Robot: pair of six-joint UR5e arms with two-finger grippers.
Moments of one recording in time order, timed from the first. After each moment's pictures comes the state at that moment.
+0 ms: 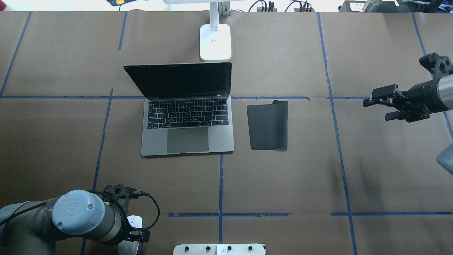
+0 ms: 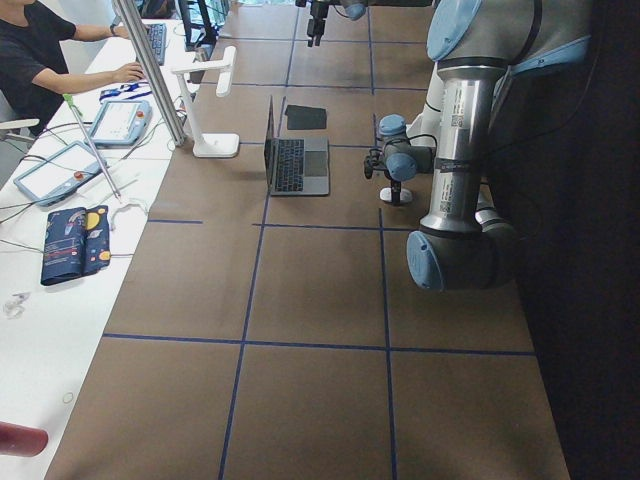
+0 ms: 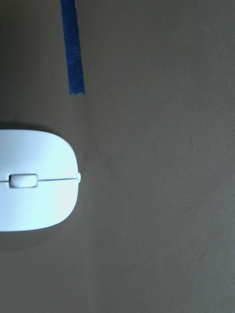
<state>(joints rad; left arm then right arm) -0.17 -1.67 -2.04 -1.76 -1.88 -1.34 1.01 -1.61 1.83 -0.77 2.29 1.40</state>
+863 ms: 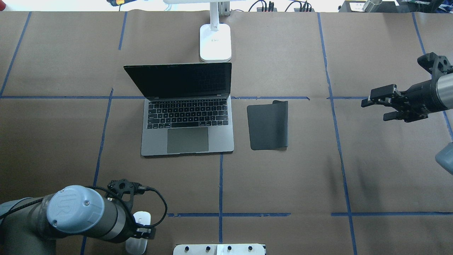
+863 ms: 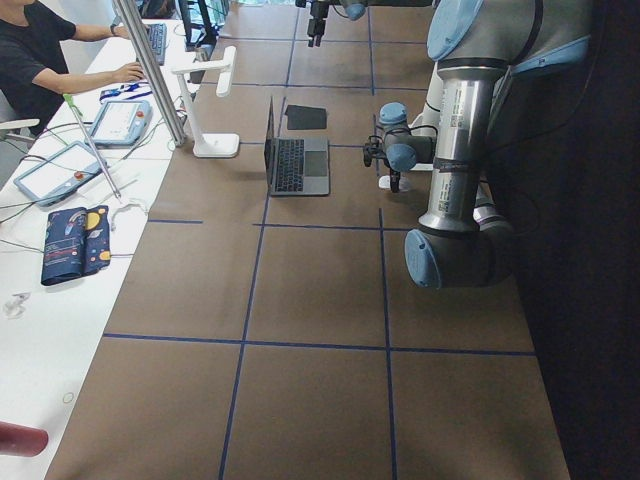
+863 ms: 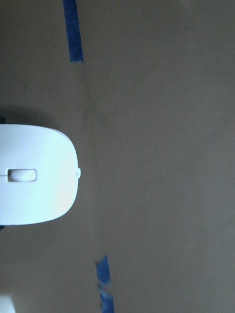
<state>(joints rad) -0.20 -1.74 -2.10 -1.75 -1.87 -1.33 1.01 -1.60 1.83 -0.77 2.31 1.40</state>
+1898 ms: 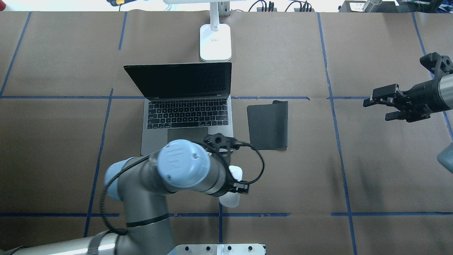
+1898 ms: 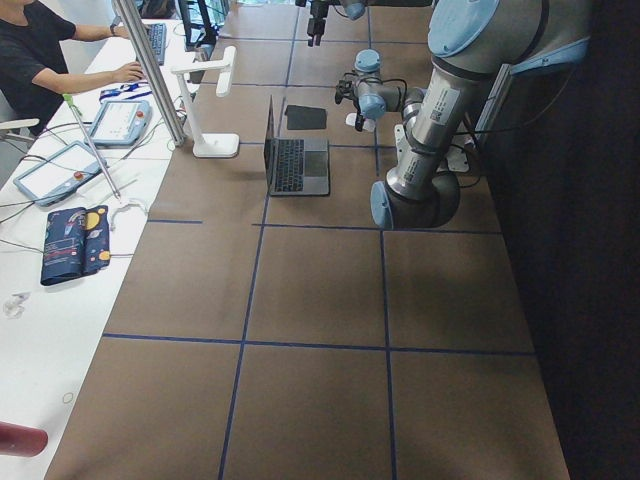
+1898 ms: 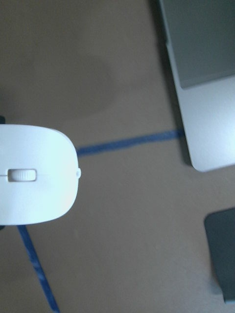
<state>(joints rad) -0.29 -2.32 -1.72 -1.76 -1.79 -1.21 1.02 -1.61 1.83 -0.77 2.31 1.40</state>
